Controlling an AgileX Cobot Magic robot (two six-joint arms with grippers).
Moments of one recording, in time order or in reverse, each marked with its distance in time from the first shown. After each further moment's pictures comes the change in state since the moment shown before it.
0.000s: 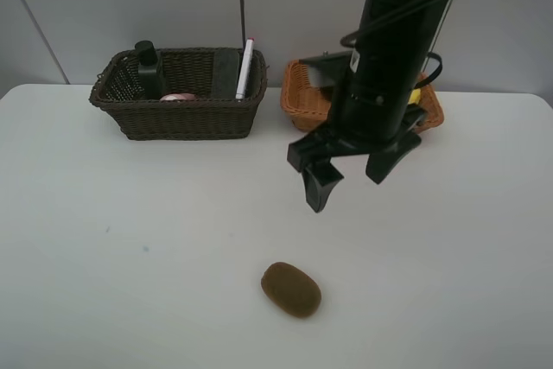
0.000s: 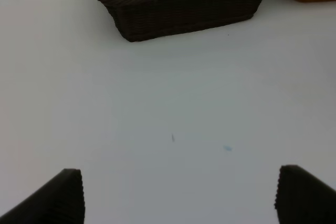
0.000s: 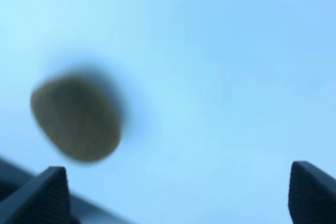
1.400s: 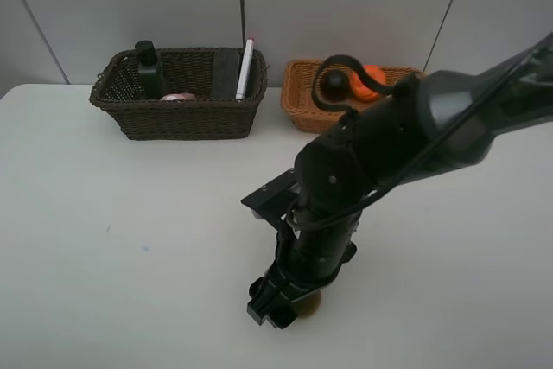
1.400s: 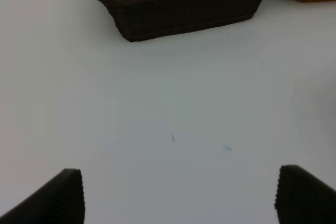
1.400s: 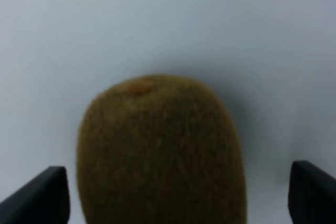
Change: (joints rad) left arm 0.000 0.000 0.000 0.000 0.000 0.000; right arm 0.211 0.174 0.287 0.018 -0.565 -0.052
